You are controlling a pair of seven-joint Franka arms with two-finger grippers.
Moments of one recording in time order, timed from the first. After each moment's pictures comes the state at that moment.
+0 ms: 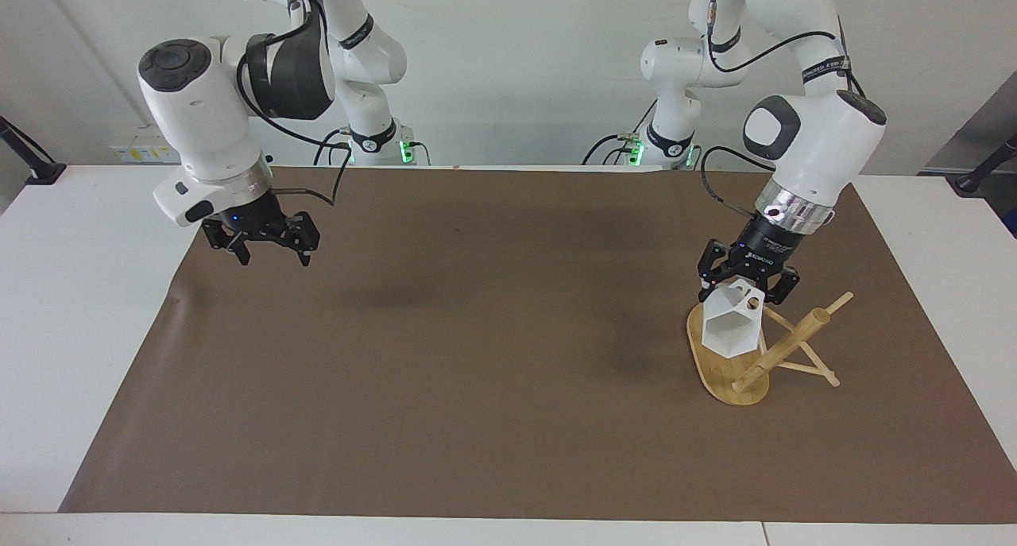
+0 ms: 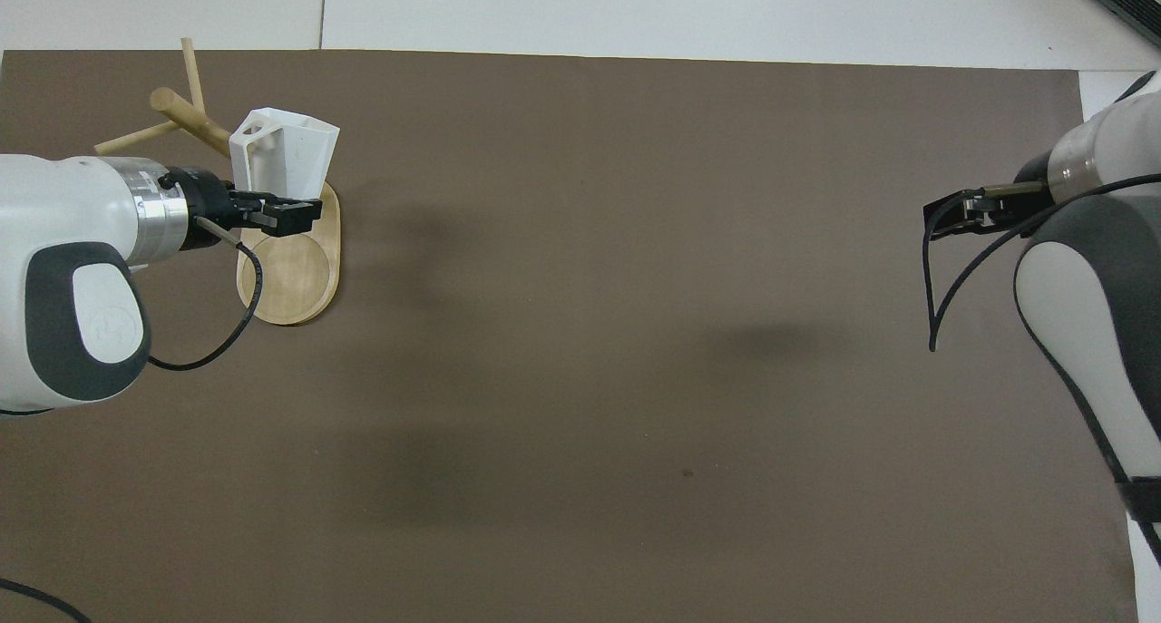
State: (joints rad) left arm -0.12 0.07 -0.03 -2.00 -0.37 2.42 -2.73; right arm -0.23 0.11 0.25 -1.63 -0.10 1.77 0.04
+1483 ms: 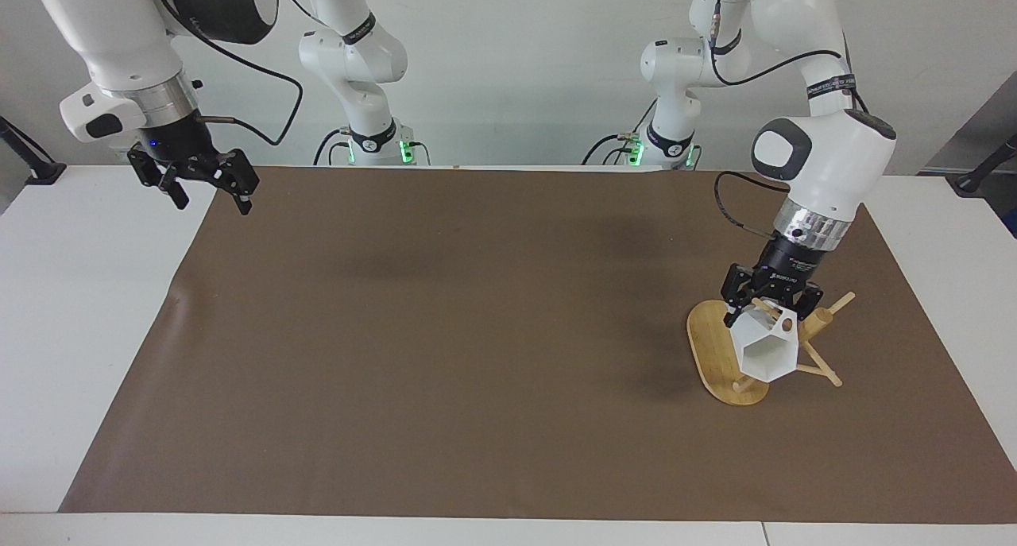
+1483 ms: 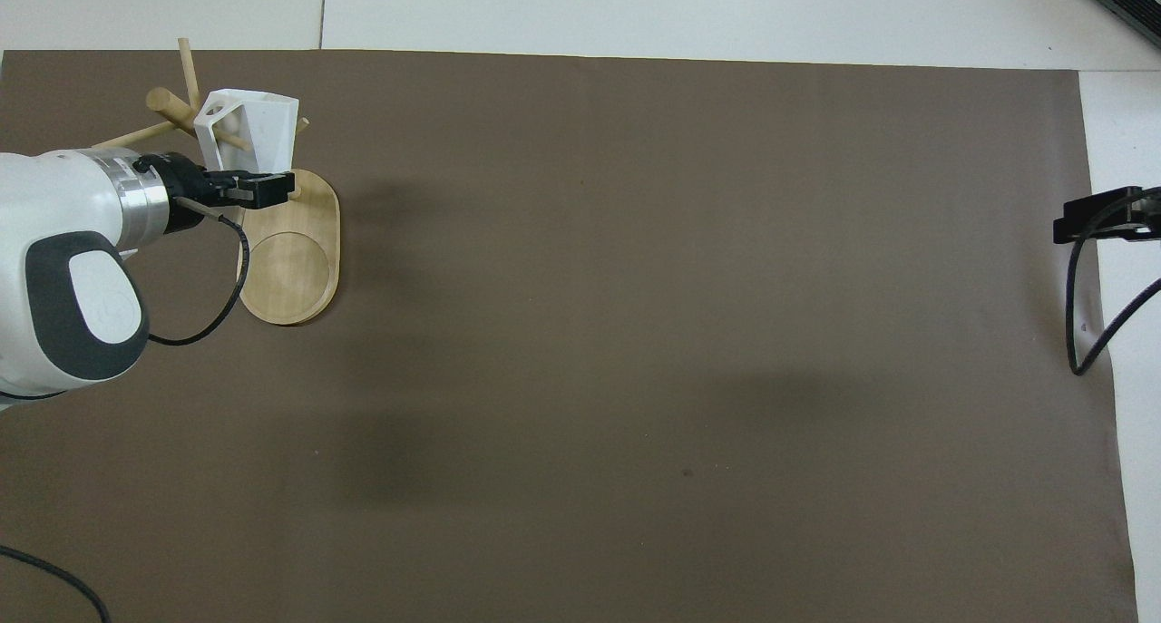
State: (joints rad) left arm -0.09 0.12 -0.02 -1.99 -0.38 2.54 -2.79; right arm -0.15 0.03 0.05 -1.55 -0.04 1.65 -0.02
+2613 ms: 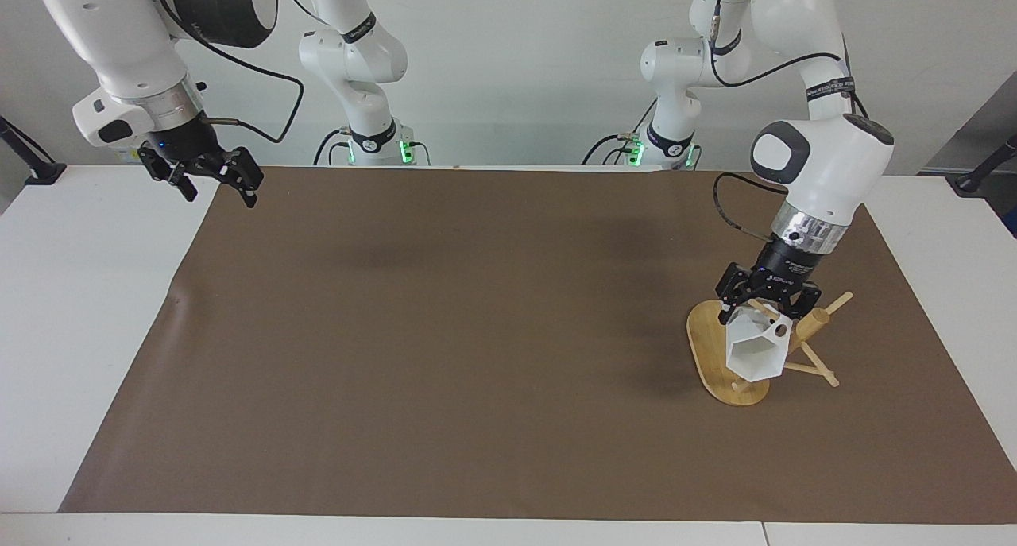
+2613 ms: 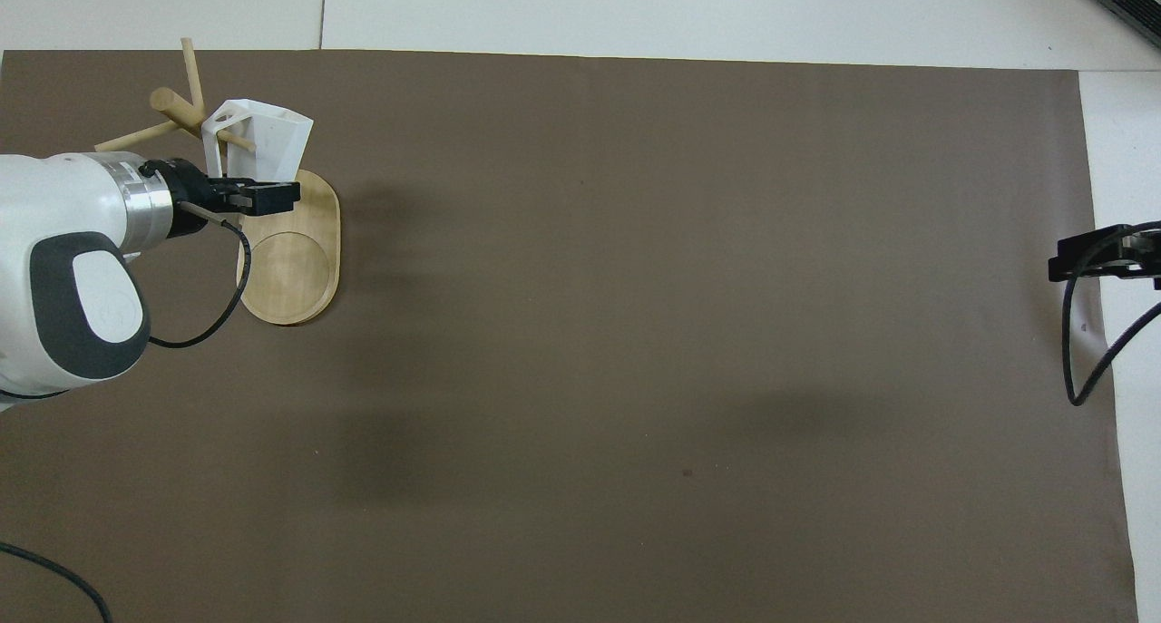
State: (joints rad) left arm -0.08 0.13 -0.02 -1.99 -0.38 2.50 -2.77; right arm -0.15 -0.02 0.03 -1.65 -0.04 1.63 -0.02
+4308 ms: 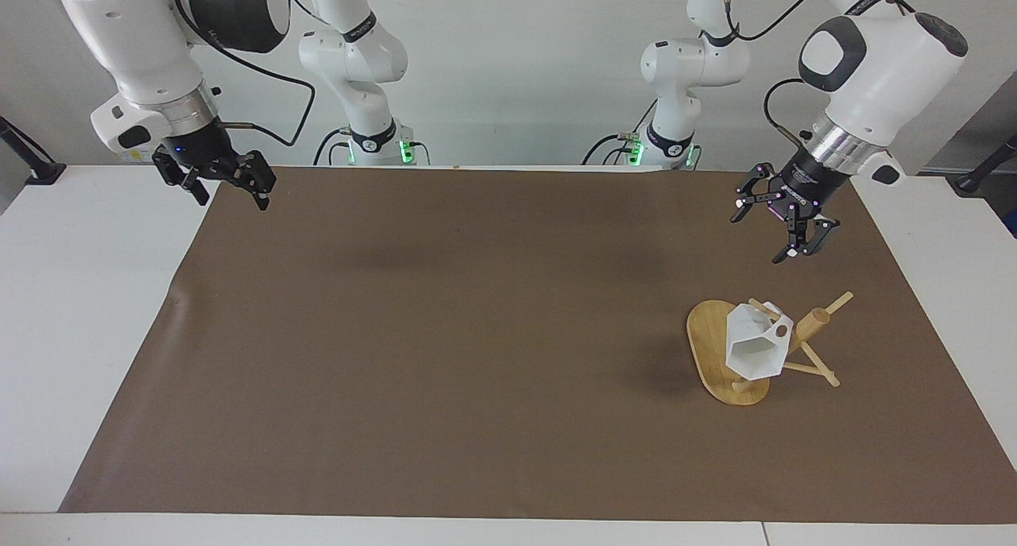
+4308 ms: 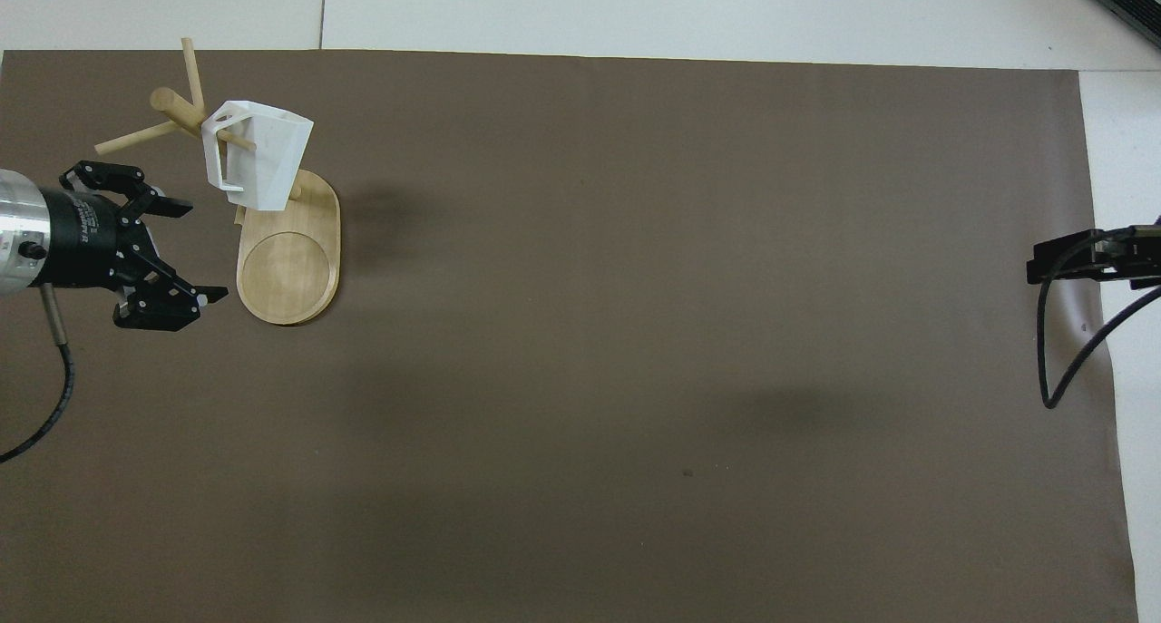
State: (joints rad) left arm -0.04 -0.08 -0.02 -1.89 -0.30 1.94 -1.81; right arm -0.14 -0.02 0.04 -1.67 -0.04 1.66 -0.02
